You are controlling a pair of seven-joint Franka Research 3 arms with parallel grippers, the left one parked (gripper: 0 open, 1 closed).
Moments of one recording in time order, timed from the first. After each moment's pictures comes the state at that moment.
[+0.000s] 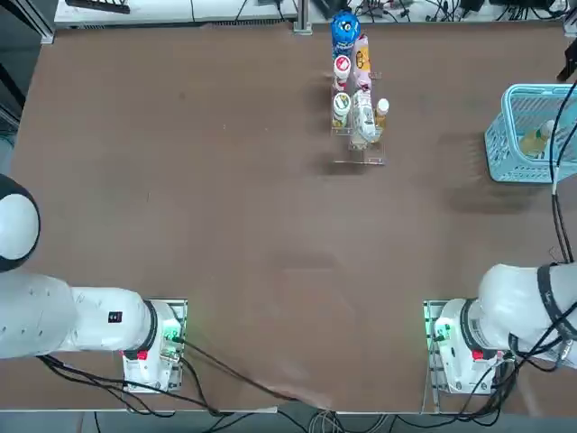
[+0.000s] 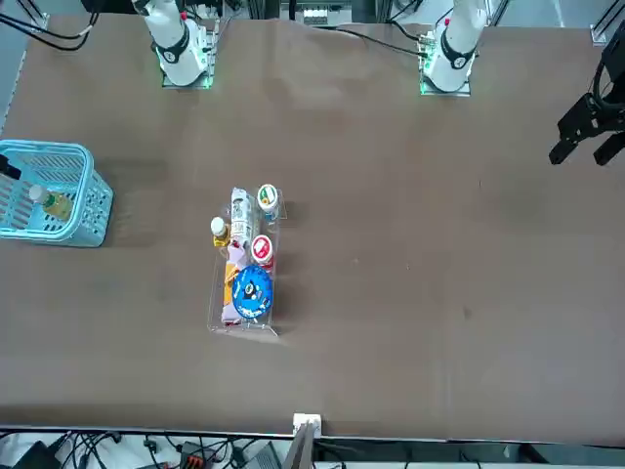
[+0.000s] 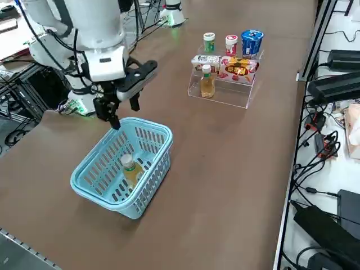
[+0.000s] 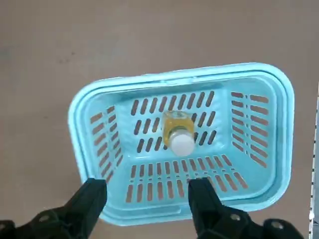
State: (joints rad) arm -0.48 0.12 0.00 -1.78 -0.07 1.84 -0.29
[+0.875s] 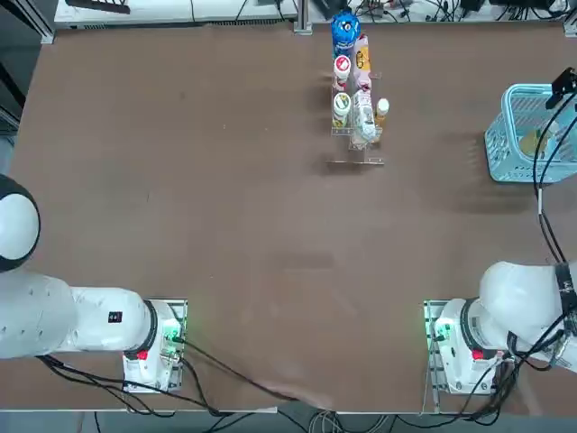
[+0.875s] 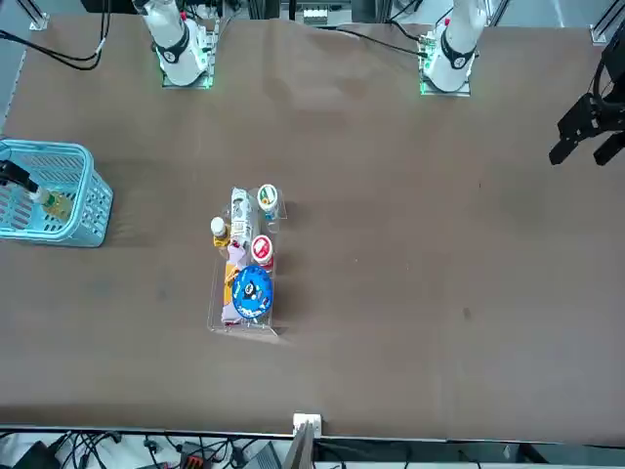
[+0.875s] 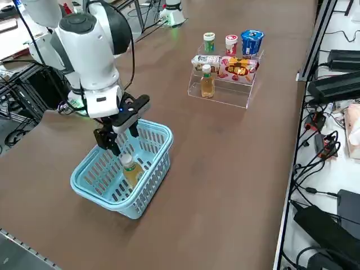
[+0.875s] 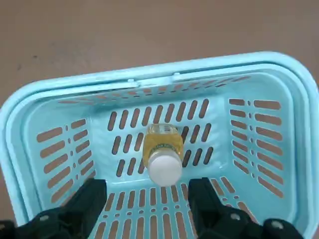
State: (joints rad) arm -0.54 0.14 0.00 -1.99 -0.06 2.15 -0.32
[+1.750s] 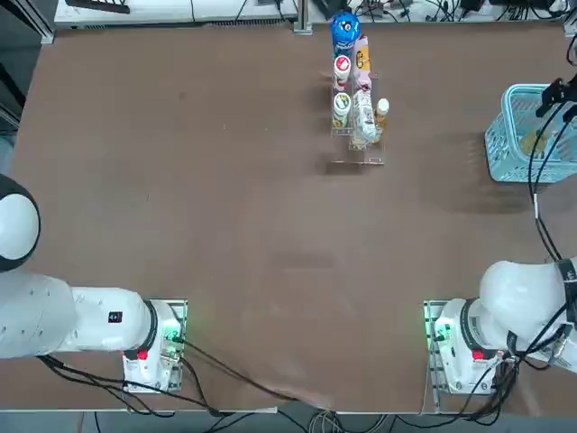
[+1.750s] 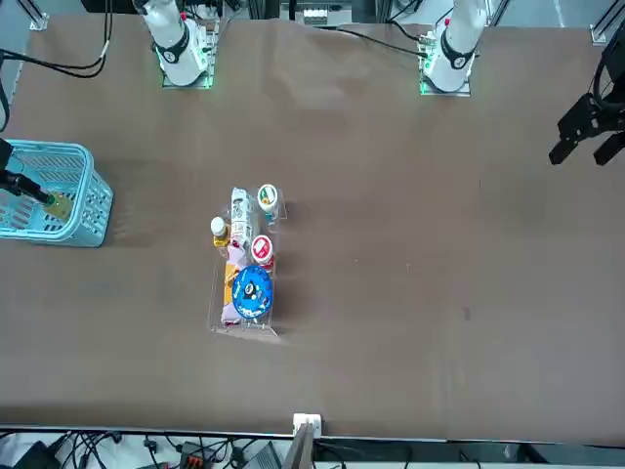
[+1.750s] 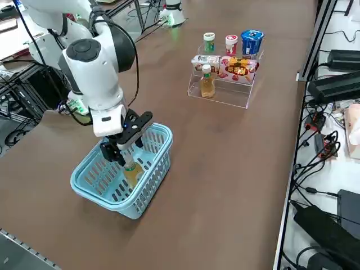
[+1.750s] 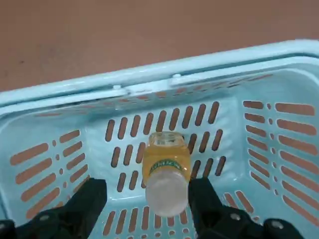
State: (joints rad) arm -0.56 0.22 0.00 -1.99 -0.02 2.21 -0.32
